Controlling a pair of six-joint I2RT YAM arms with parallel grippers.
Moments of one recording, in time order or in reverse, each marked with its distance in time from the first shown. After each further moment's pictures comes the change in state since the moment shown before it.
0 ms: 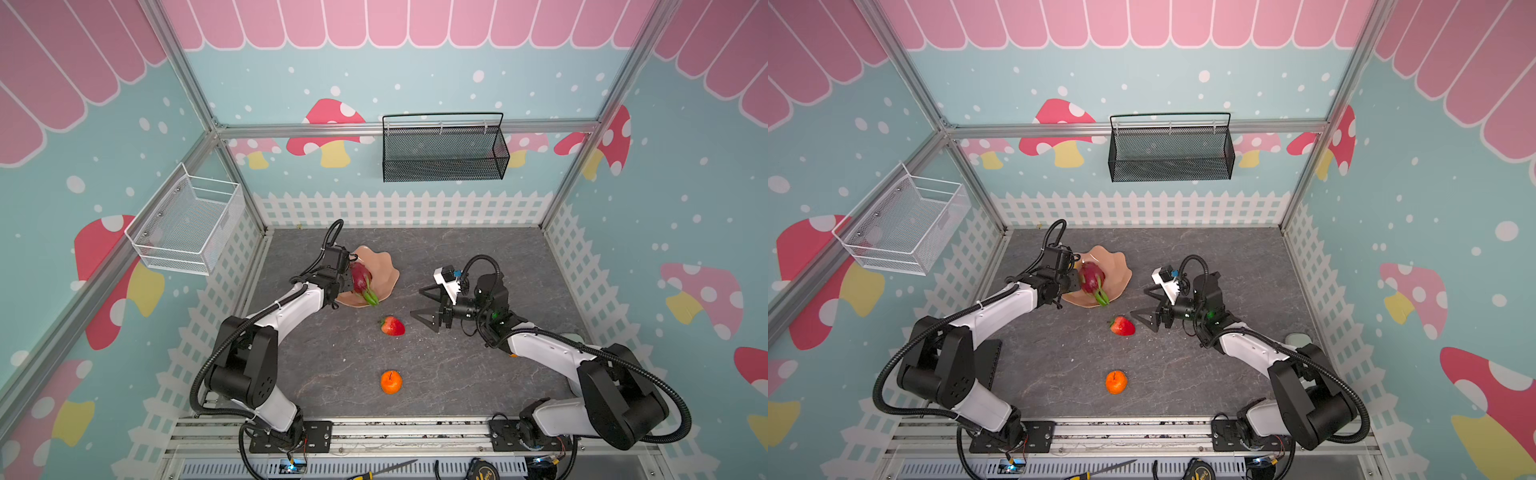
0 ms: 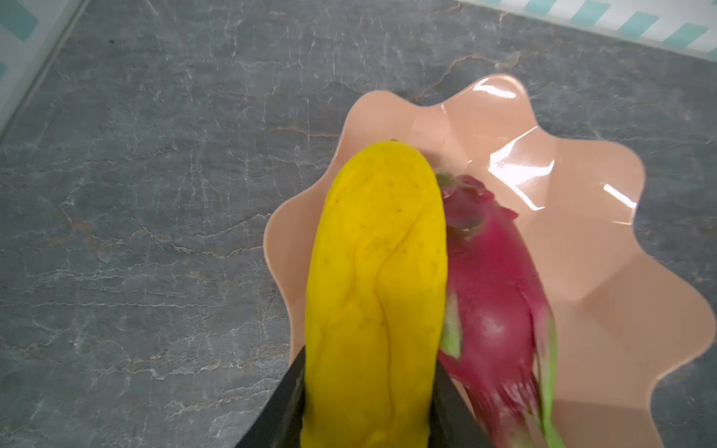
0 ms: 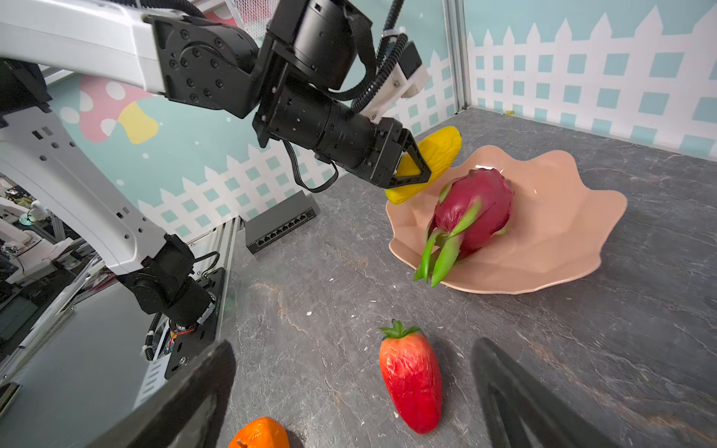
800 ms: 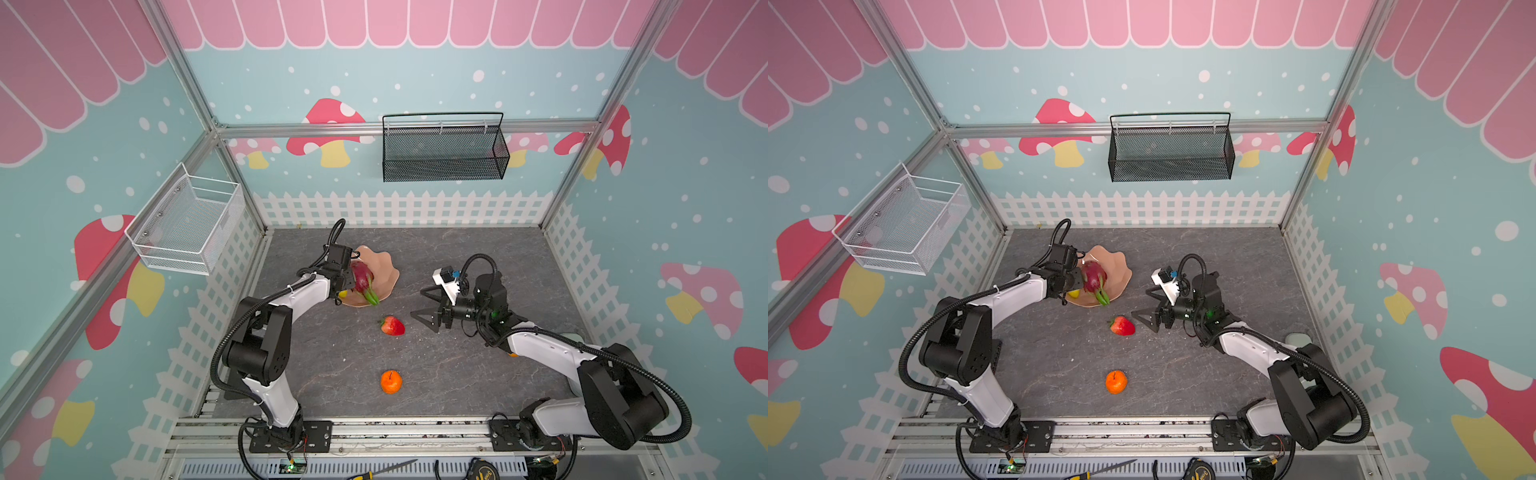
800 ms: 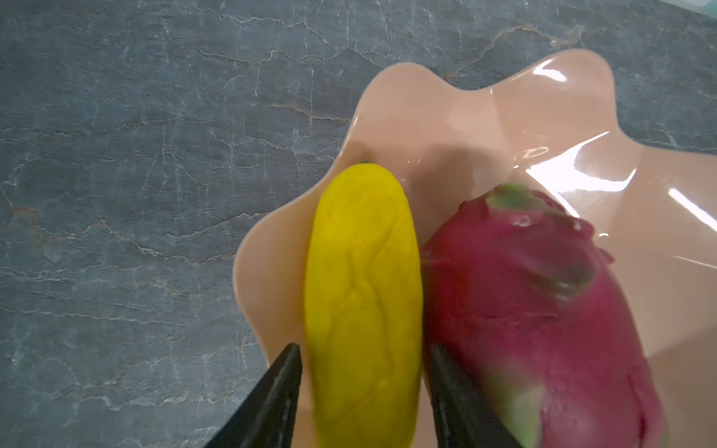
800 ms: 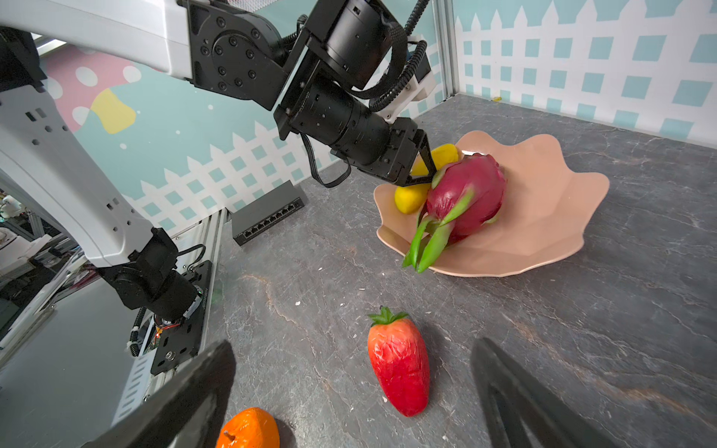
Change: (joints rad) left arm 0.023 0.132 0.078 -0.007 0.004 -0.052; right arm 0.000 0.000 0.008 -0.064 0.038 -0.037
